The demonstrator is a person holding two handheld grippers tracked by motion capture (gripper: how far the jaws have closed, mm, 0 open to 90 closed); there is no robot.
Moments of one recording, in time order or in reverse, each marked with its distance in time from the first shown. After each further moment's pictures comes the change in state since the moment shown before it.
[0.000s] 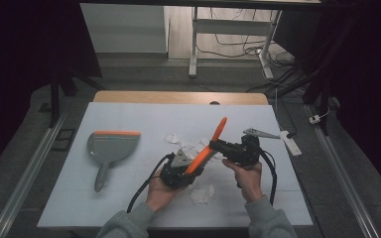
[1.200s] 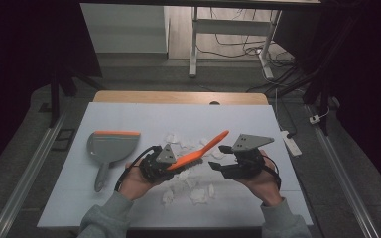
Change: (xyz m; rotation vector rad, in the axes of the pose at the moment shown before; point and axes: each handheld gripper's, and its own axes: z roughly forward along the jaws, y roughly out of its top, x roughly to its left) left arm 0.023 0.016 -0.054 0.215 -0.041 0.245; right arm 0.055 0.011 -0.027 0.283 -0.059 -0.591
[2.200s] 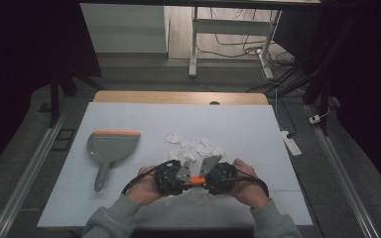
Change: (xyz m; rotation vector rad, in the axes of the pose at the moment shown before) left arm -0.031 0.010 0.026 0.155 -0.093 0.226; right arm 0.036 -0.019 0.066 0.452 0.080 -0.357
